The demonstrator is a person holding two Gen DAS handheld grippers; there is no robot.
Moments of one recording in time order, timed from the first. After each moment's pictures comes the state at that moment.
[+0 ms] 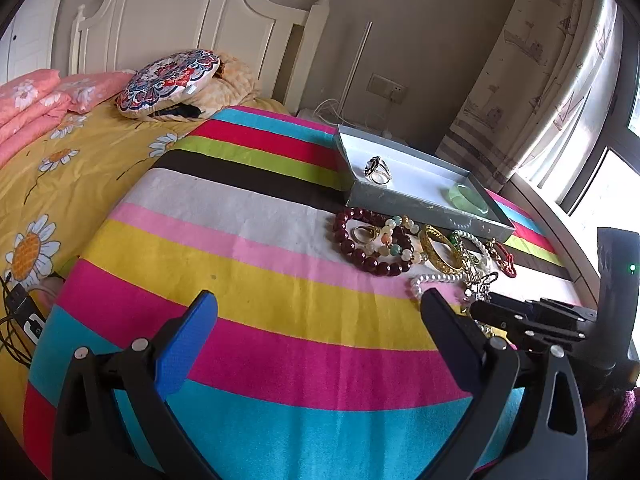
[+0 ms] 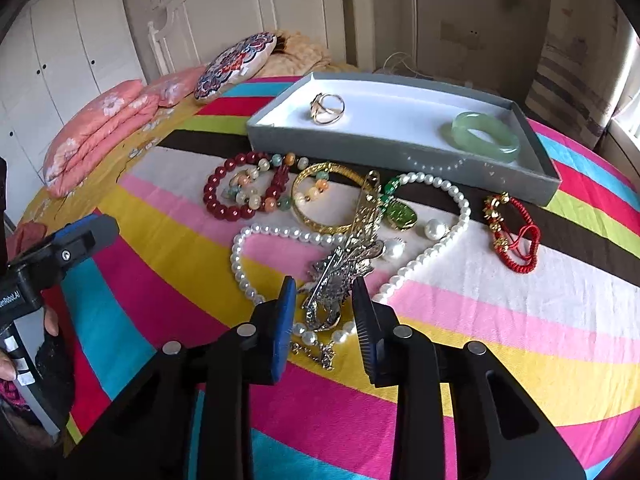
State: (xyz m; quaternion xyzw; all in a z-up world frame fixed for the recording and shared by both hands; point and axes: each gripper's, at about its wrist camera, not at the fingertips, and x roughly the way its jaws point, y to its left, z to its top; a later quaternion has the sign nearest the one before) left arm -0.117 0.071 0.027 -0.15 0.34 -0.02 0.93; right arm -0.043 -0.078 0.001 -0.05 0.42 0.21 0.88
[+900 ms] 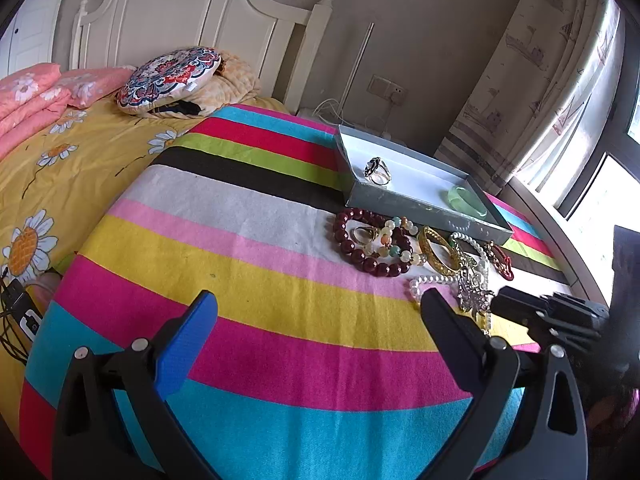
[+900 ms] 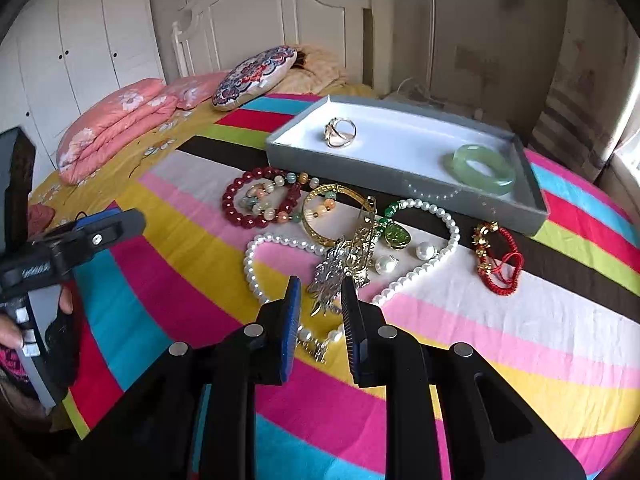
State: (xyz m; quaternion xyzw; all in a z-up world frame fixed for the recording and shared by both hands) left arm -0.118 0.076 0.026 -0.15 0.34 -0.02 0.93; right arm -0.047 -0.086 0.018 -0.07 0.39 0.23 0.89
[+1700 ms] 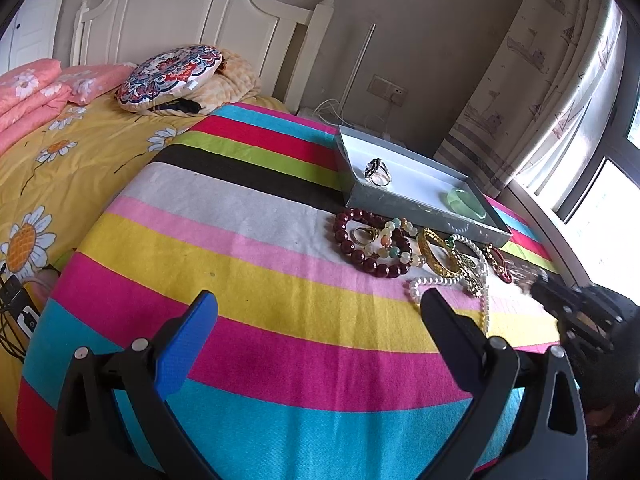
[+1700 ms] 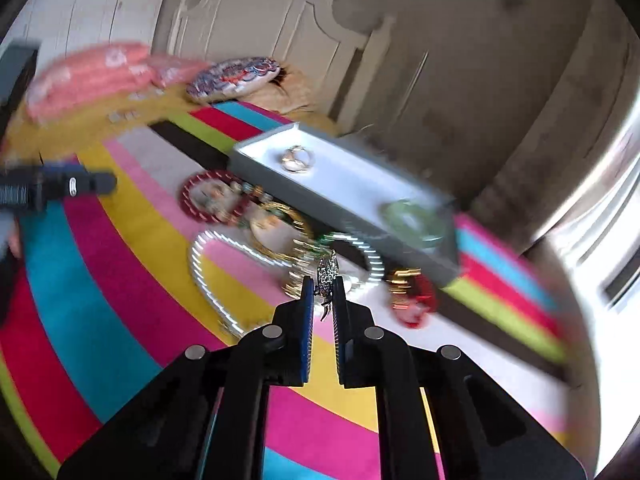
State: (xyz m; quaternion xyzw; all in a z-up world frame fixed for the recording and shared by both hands) left arm -0.118 0.076 0.024 -0.16 0.34 -0.02 0.93; right arm -0.095 -0.085 0.034 -0.27 0.28 0.13 0.91
